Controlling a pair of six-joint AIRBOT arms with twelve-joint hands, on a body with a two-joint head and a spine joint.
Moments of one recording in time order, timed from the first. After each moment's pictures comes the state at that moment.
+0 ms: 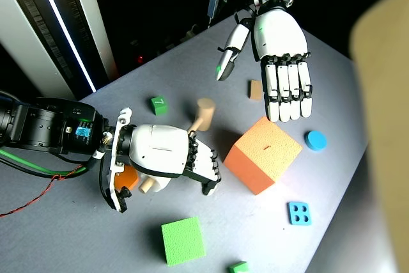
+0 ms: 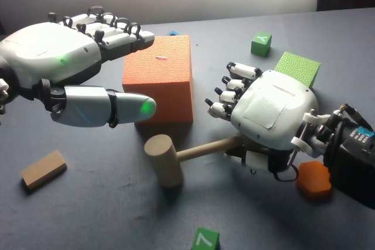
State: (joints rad) left arm 0.52 -0.83 1.00 0.03 -0.52 0.86; right arm -0.60 -1.31 1.14 0.32 0.63 -1.78
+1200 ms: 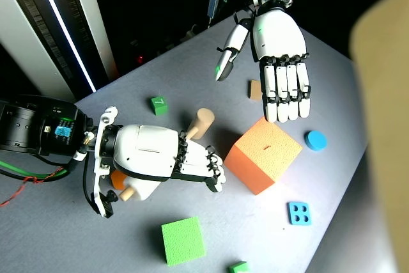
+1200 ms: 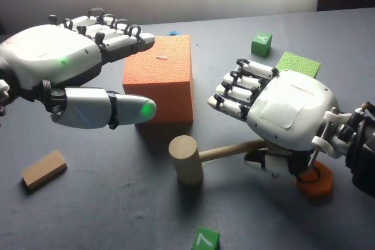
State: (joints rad) left arm 0.52 -0.83 1.00 0.03 -0.51 0.86; right arm -0.61 -1.23 1.08 0.30 0.60 -1.74
